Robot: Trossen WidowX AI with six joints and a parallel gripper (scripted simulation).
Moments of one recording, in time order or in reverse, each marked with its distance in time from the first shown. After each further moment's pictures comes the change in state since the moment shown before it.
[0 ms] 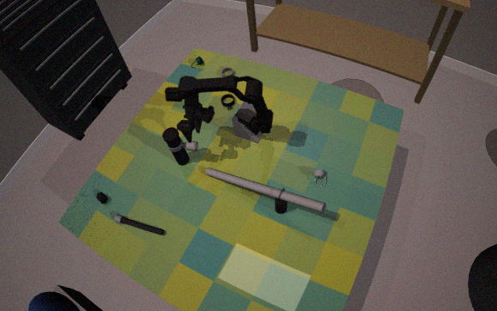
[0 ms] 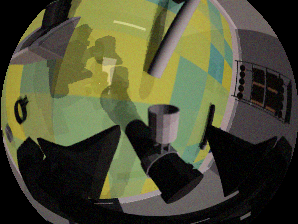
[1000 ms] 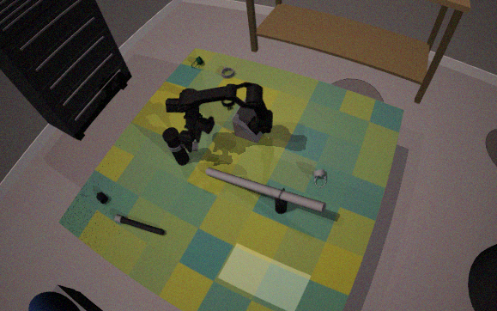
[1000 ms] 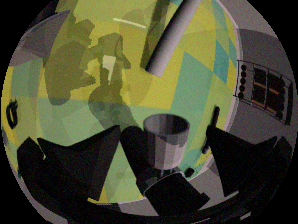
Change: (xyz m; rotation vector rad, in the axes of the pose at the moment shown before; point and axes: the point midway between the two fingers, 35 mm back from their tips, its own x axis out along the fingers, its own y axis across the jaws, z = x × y) arm 0.045 0.000 -0.003 -0.009 0.013 -0.003
